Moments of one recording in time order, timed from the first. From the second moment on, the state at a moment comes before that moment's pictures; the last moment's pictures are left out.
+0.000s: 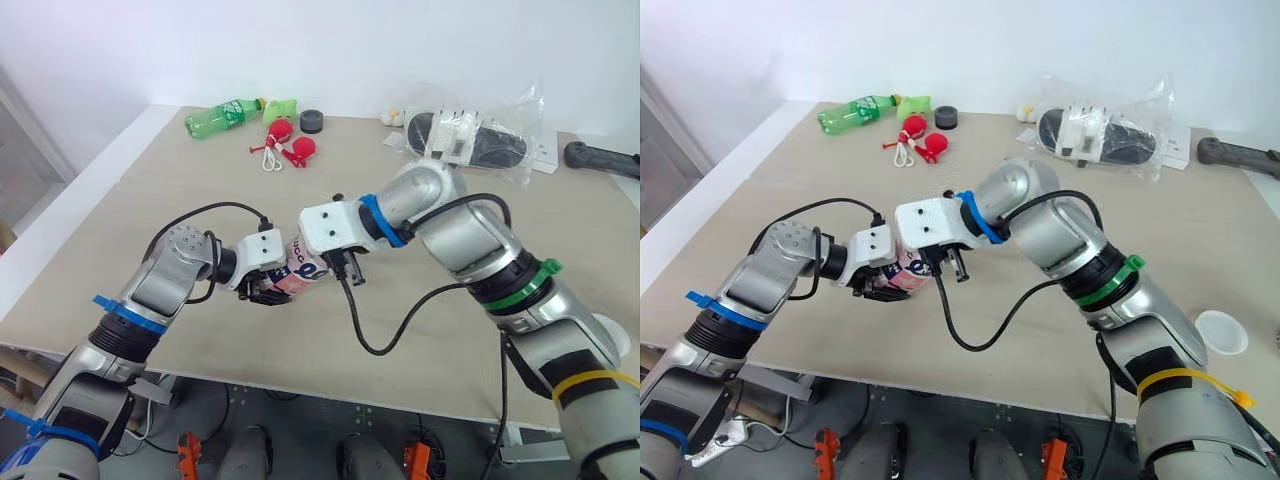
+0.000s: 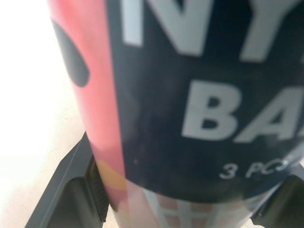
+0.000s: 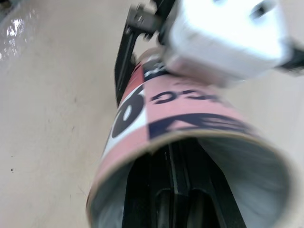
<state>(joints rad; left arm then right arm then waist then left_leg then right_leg) -0.71 0.58 -0.35 0.06 0.02 0.53 -1.23 -1.13 -0.59 0.54 -0.06 -0.06 0.46 1.37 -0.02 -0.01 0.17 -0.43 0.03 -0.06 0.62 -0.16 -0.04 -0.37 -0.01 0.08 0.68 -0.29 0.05</state>
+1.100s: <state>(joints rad) -0.72 0.57 -0.35 0.08 0.02 0.53 -1.23 -1.09 -0.55 0.60 0.02 -0.20 0.33 1.36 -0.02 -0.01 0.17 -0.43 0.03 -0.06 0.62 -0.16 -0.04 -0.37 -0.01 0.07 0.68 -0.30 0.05</state>
